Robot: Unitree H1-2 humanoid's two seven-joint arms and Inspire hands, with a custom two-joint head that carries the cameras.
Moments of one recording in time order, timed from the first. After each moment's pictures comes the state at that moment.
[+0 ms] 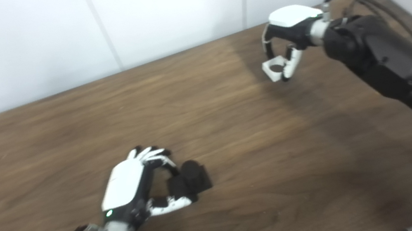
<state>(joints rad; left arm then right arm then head) -0.05 0.24 -0.41 -0.25 0.78 0.14 -0.21 -0.61 -0.68 0.37 0.03 -0.80 0.26 0.60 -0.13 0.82</state>
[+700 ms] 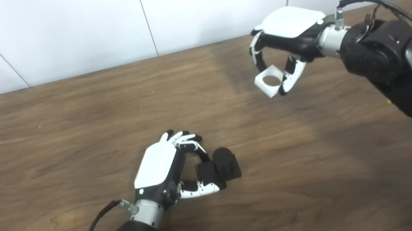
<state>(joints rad) -0.05 0.19 -0.43 -0.23 0.82 0.15 -0.19 -0.62 -0.60 0.37 -0.26 -0.78 0.15 0.75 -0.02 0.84</state>
